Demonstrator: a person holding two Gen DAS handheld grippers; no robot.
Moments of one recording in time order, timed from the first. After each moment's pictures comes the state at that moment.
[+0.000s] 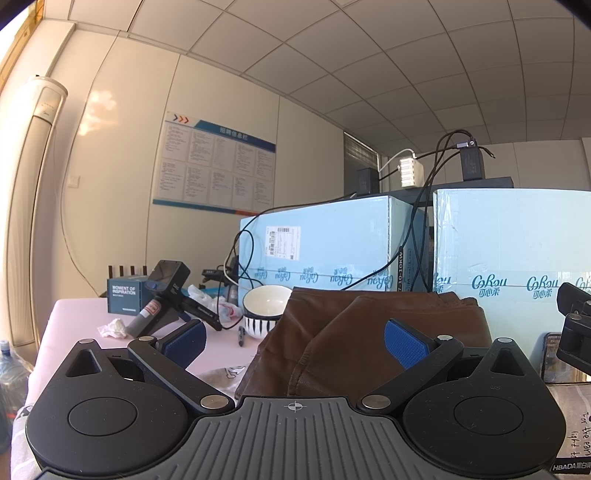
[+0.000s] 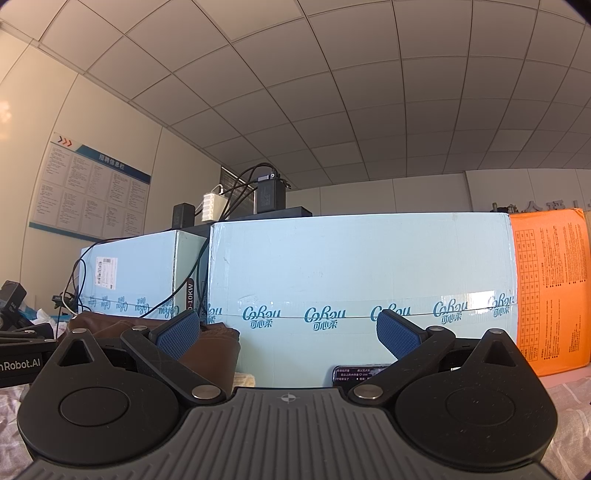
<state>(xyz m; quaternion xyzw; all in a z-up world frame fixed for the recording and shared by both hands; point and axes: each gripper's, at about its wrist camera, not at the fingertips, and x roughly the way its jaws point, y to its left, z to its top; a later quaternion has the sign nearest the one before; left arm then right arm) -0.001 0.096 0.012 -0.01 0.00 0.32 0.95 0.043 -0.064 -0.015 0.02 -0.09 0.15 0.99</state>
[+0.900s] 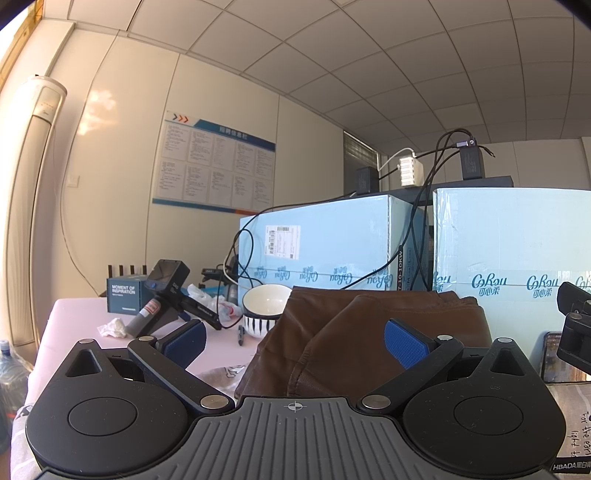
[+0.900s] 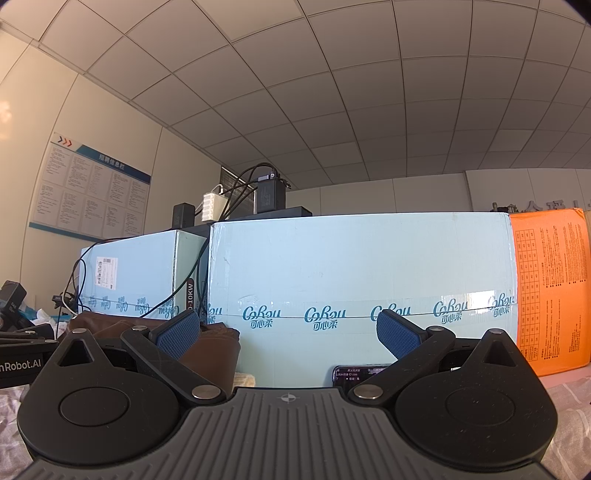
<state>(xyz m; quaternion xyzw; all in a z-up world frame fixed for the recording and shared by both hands) -0.002 0.095 0.011 -0.01 0.00 0.32 0.95 0.043 -0.064 -0.015 0.02 -0.09 0.15 0.99</state>
